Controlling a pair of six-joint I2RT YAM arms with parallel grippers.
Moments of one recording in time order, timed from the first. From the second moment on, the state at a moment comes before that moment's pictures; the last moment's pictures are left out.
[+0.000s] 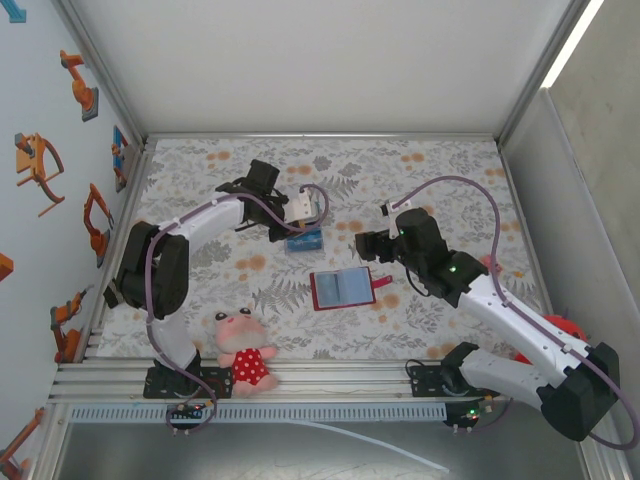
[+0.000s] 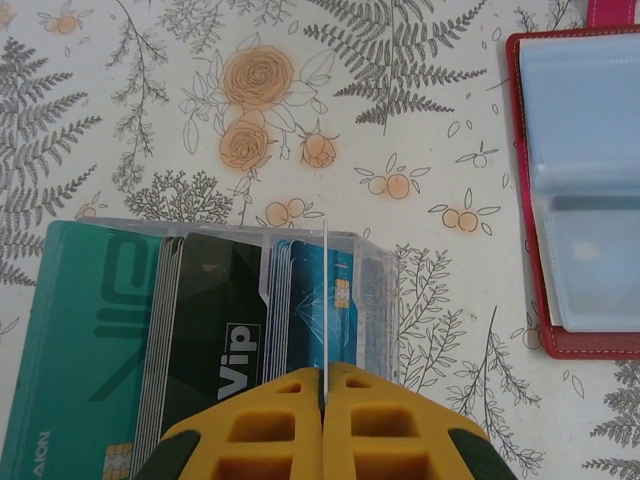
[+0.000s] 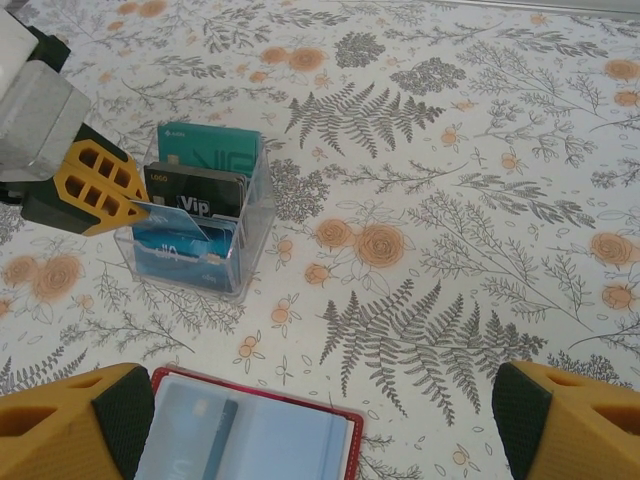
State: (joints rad) left arm -0.51 1.84 1.32 -0.59 0.49 0.94; right arm 0.67 1.02 0.82 -0.40 0.14 0.27
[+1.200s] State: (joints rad) left arm -0.51 1.92 1.37 -0.60 0.50 0.95; right arm 0.67 1.04 0.82 -0.41 0.14 0.29
